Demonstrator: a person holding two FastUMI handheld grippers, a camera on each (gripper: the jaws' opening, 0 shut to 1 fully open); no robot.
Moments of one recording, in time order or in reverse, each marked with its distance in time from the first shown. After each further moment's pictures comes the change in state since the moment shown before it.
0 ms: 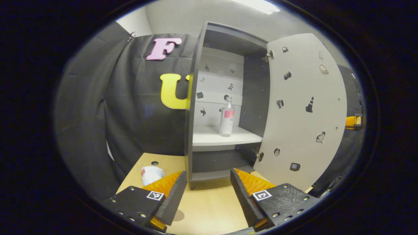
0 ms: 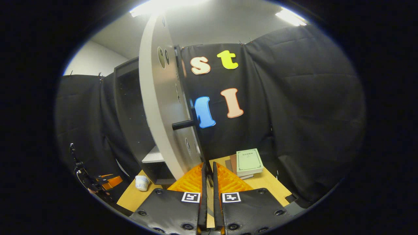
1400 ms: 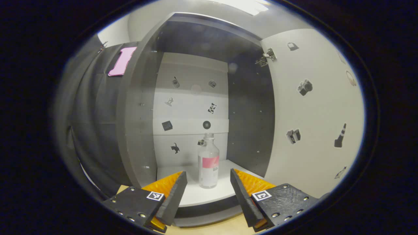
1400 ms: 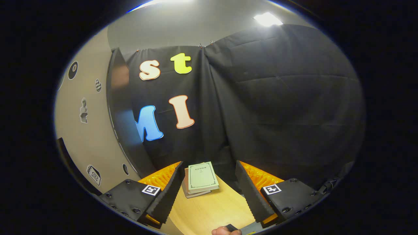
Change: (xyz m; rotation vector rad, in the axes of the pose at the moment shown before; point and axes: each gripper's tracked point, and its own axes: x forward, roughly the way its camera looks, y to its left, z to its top) left arm 0.224 -0.064 0.136 0.117 -0.152 -0.112; right arm 0.098 -0.171 0.060 0.041 -0.087 -0.344
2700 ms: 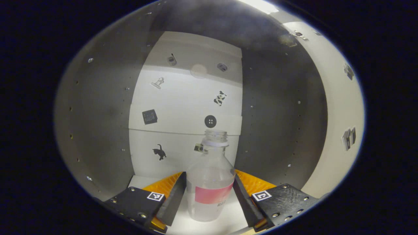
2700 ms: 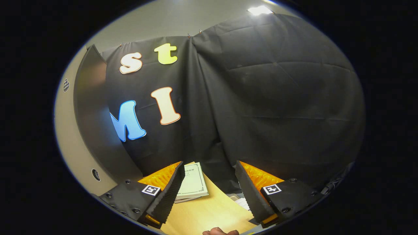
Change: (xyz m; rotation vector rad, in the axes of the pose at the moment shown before) left arm 0.152 0.004 -0.032 -0.130 -0.039 0.013; right arm 0.105 -0.050 -0.016 0.027 0.083 -0.037
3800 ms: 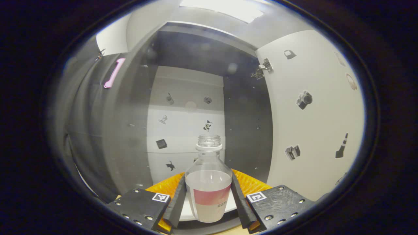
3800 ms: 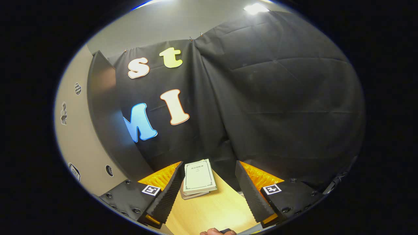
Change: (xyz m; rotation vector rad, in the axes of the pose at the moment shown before) left arm -0.174 -0.011 0.072 0.133 -0.097 -0.034; right arm -0.050 0.008 -0.019 0.033 -0.026 0.087
